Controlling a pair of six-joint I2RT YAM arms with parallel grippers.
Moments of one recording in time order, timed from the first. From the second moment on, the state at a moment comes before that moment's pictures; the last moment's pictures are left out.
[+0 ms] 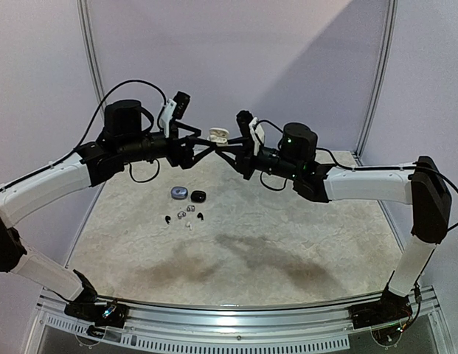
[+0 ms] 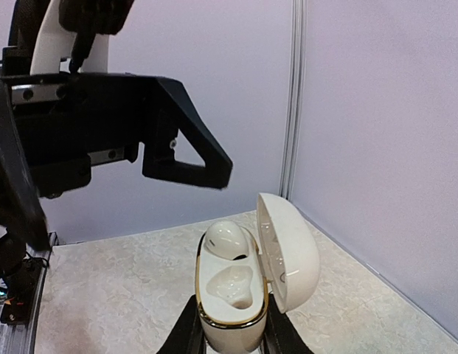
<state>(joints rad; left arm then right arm) -0.65 1.37 1.19 -0.03 0.38 -0.03 0.82 1.78 1.25 0.58 -0.33 0.01</state>
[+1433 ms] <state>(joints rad) -0.66 1.16 0.78 0.41 0.66 -0.03 0.81 1.80 1.29 0.74 -0.85 0.14</state>
